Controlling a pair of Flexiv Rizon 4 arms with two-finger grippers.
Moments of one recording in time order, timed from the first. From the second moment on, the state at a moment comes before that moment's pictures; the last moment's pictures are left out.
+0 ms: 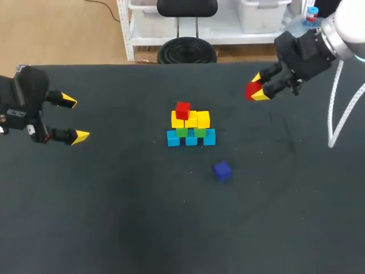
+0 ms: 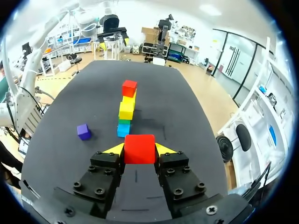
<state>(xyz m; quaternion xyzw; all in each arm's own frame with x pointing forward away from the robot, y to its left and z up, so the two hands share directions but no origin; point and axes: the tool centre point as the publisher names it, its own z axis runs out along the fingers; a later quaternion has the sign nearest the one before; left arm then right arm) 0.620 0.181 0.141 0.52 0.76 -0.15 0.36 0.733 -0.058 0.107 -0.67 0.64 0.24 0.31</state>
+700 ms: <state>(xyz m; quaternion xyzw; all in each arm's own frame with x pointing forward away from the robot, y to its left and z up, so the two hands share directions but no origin) 0.620 0.181 0.141 0.52 0.76 -0.15 0.36 0.722 -0.012 0.103 -0.67 0.65 0.25 0.26</state>
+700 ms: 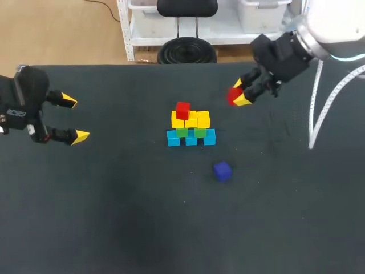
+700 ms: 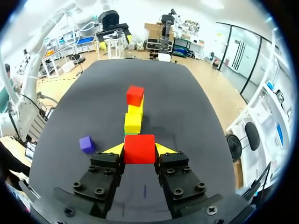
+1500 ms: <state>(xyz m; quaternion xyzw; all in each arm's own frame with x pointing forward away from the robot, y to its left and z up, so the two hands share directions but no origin) 0.620 0.181 0.141 0.52 0.76 -0.15 0.36 0.707 0.040 0.094 -0.69 0.64 0.25 0.23</state>
